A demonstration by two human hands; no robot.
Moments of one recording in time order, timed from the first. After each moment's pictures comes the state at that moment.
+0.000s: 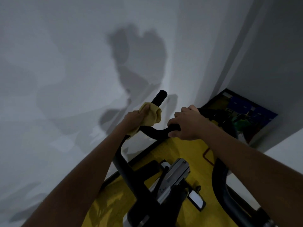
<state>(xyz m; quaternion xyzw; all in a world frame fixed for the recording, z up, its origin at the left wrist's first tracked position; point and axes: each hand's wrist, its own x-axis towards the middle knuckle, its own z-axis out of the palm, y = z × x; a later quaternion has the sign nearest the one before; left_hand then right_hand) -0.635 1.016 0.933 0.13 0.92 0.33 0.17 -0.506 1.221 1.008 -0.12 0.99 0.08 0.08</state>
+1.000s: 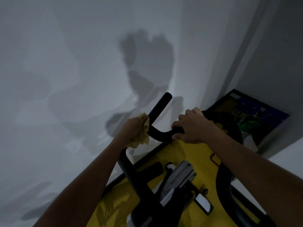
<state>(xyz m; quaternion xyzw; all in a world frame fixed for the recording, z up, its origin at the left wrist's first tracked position) -0.624 0.993 0.921 0.11 0.94 0.30 0.12 -0.502 1.220 1.009 -0.13 0.98 0.10 0.08</state>
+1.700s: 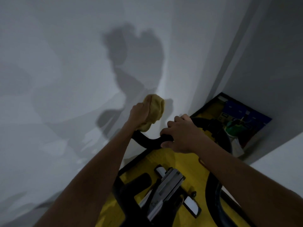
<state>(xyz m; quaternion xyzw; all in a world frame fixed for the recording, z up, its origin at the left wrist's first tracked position) -0.664 1.087 0.951 0.13 0.93 0.33 0.04 -0.503 1.222 1.008 -0.13 0.98 0.09 0.08</state>
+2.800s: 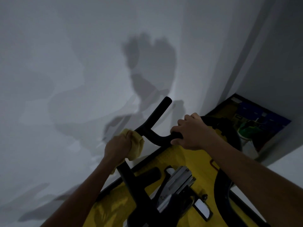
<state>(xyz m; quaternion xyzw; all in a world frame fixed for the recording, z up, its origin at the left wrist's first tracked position) -0.572 0.951 0.910 0.02 0.98 0.21 0.04 -0.501 1.220 1.010 -0.14 0.98 0.13 0.09</state>
